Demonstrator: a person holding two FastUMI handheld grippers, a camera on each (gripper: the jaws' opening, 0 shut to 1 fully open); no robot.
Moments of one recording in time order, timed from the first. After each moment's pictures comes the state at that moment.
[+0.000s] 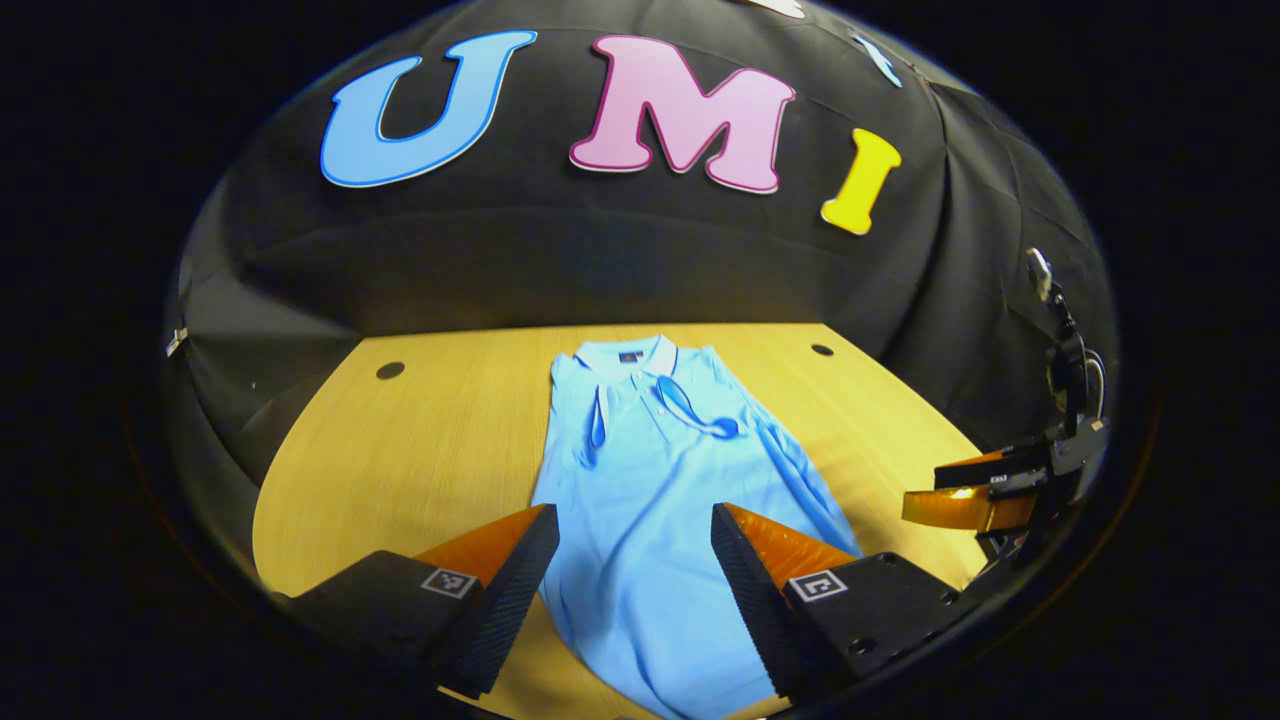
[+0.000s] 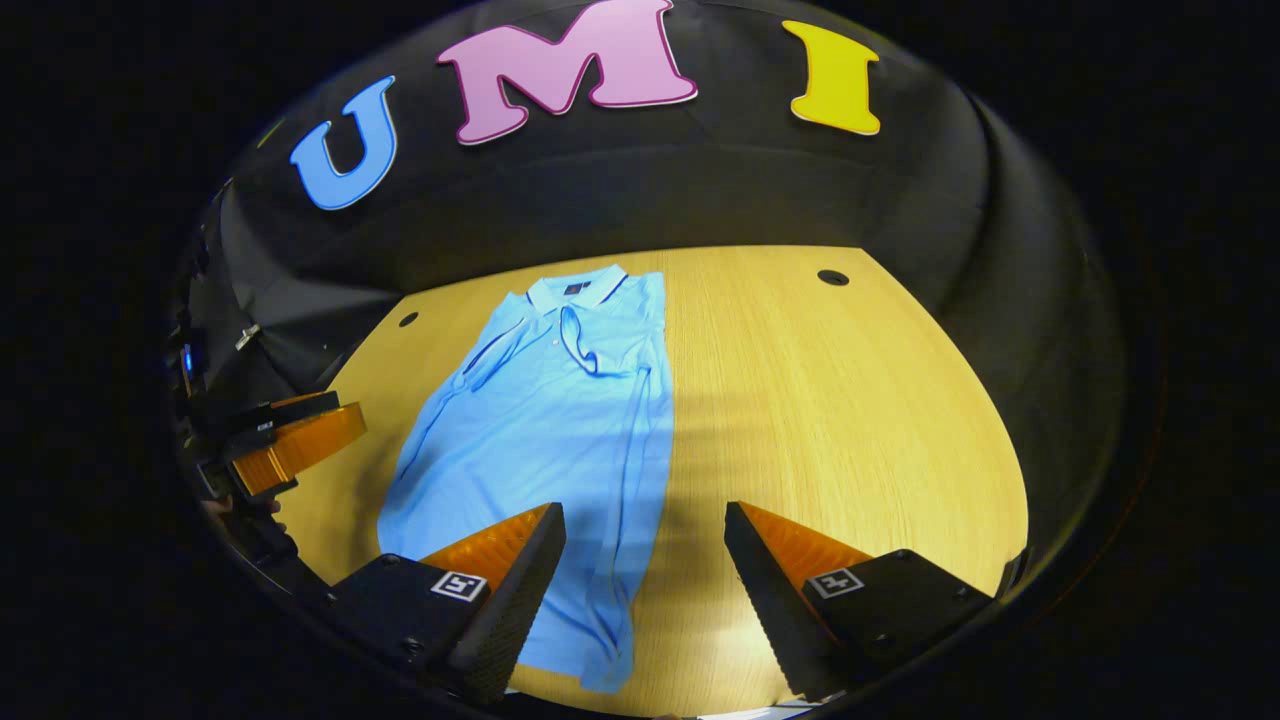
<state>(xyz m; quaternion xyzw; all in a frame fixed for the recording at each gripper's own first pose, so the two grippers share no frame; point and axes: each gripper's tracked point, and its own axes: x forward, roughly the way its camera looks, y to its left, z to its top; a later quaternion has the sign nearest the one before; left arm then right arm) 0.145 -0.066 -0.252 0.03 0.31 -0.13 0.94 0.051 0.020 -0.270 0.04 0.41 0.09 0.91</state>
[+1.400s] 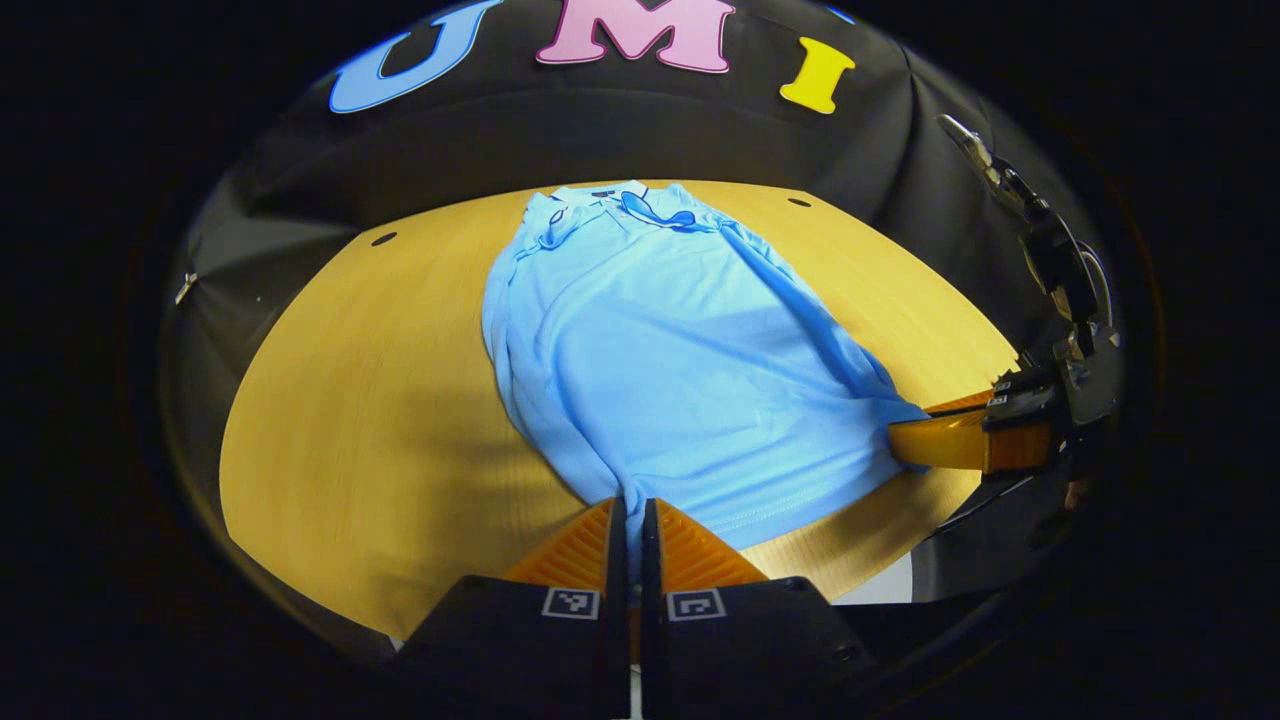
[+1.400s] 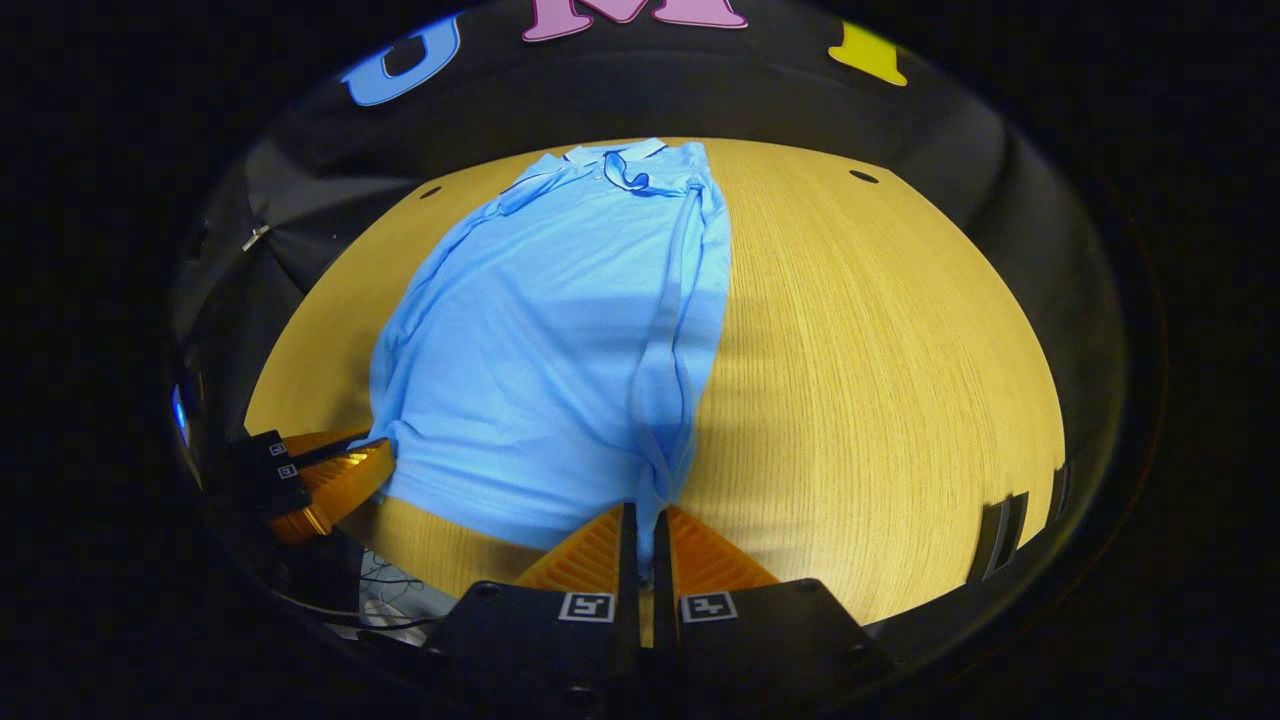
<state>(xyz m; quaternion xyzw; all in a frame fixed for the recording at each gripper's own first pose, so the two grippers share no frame) 0.000 -0.080 -0.375 0.06 0.43 -0.12 0.89 -0.069 0.051 -0.358 -0.01 0.50 0.11 0.86</state>
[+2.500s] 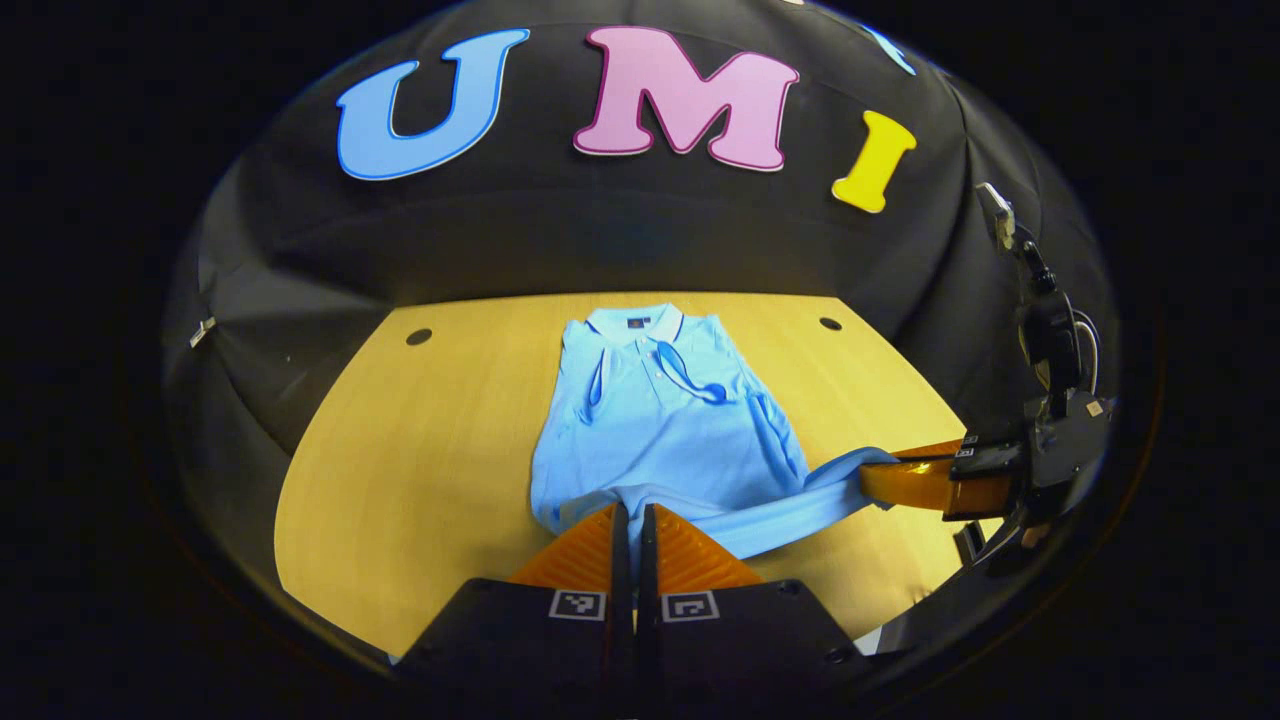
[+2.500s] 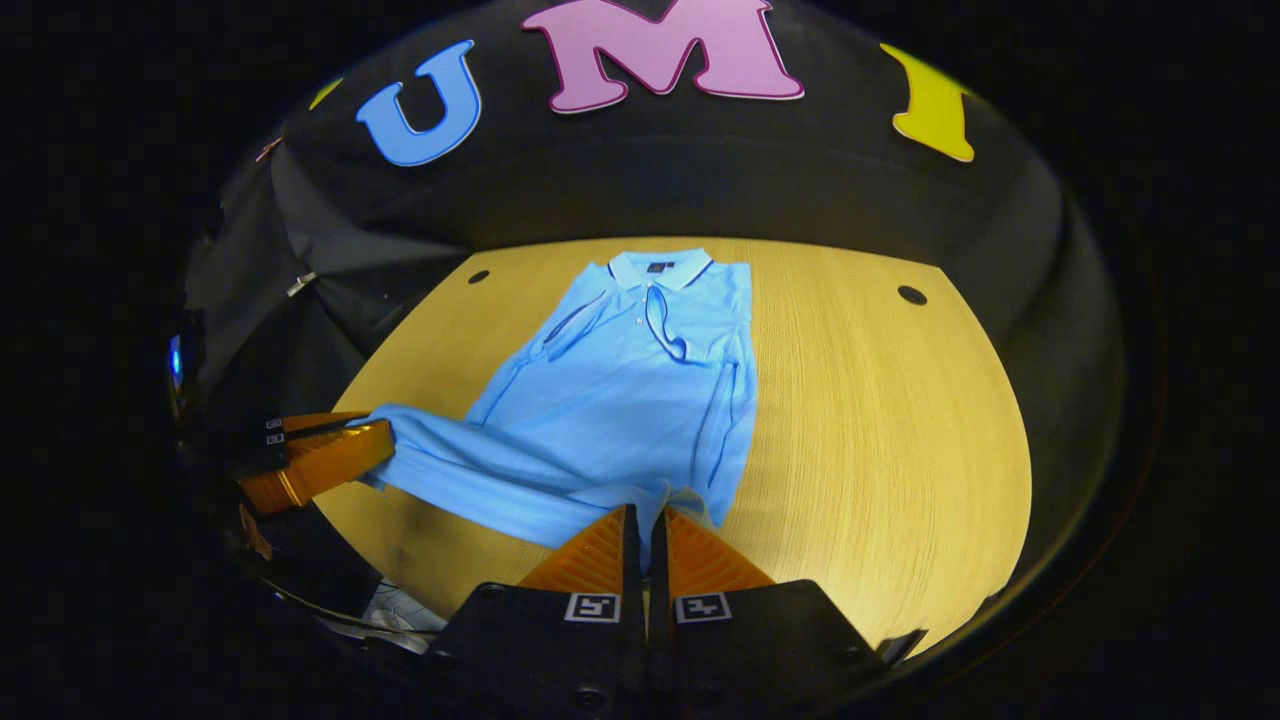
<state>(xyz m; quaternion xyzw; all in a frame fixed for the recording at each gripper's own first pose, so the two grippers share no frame) 0.136 -0.088 -0.207 0.02 0.35 -0.08 0.93 0.083 0.071 -0.224 0.01 0.41 0.18 0.89</state>
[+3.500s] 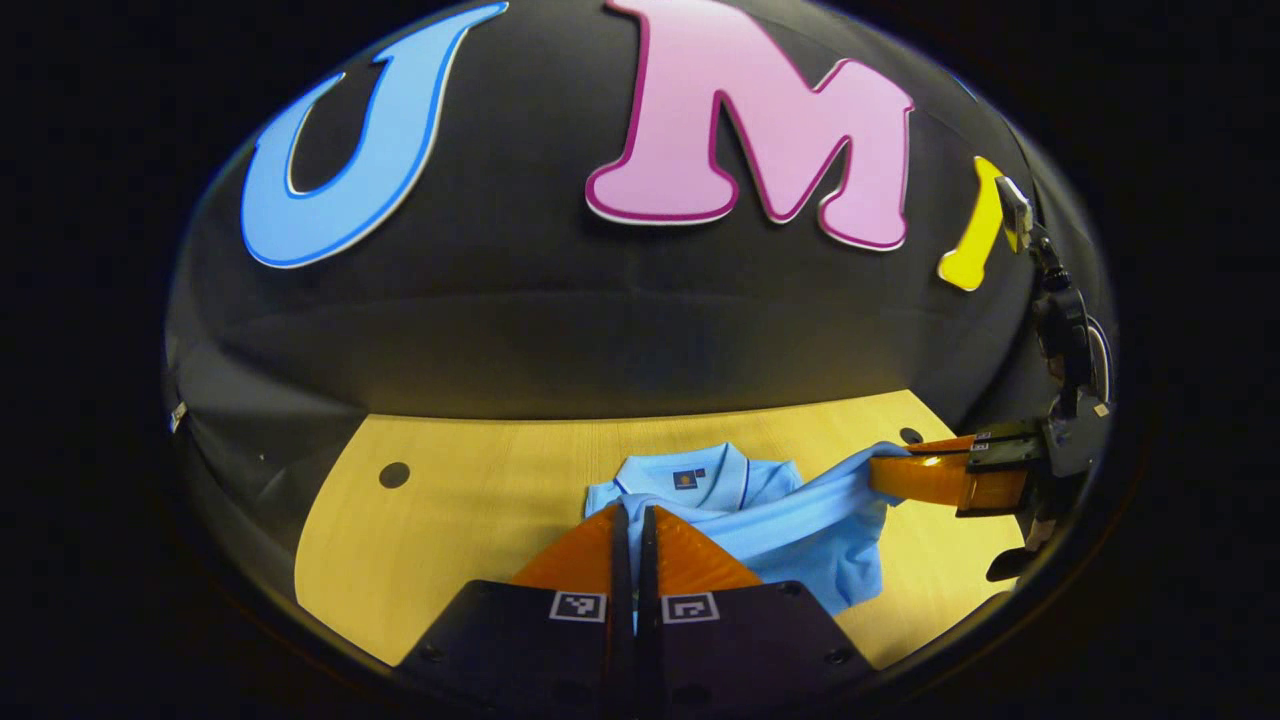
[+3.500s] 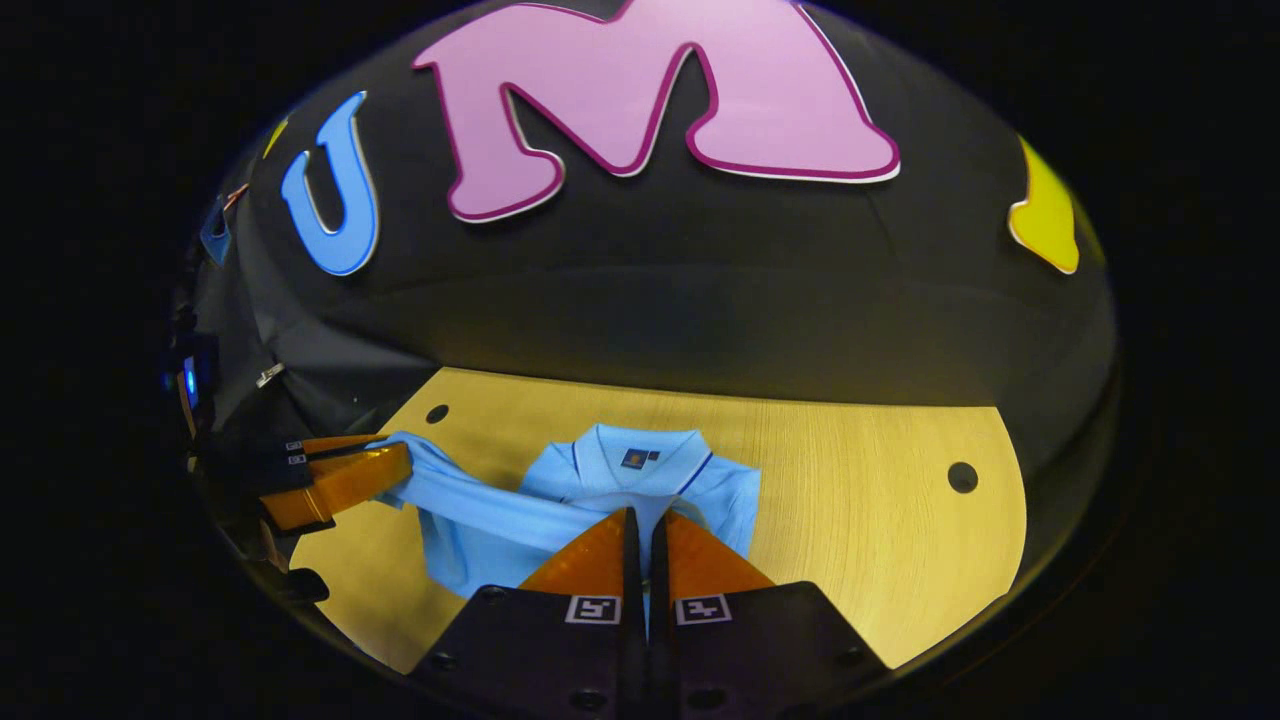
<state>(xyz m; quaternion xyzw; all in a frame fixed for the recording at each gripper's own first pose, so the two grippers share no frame) 0.420 -0.071 -0.187 0.04 0.29 -0.05 0.95 0.375 0.112 -0.200 0.03 0.33 0.20 0.92</state>
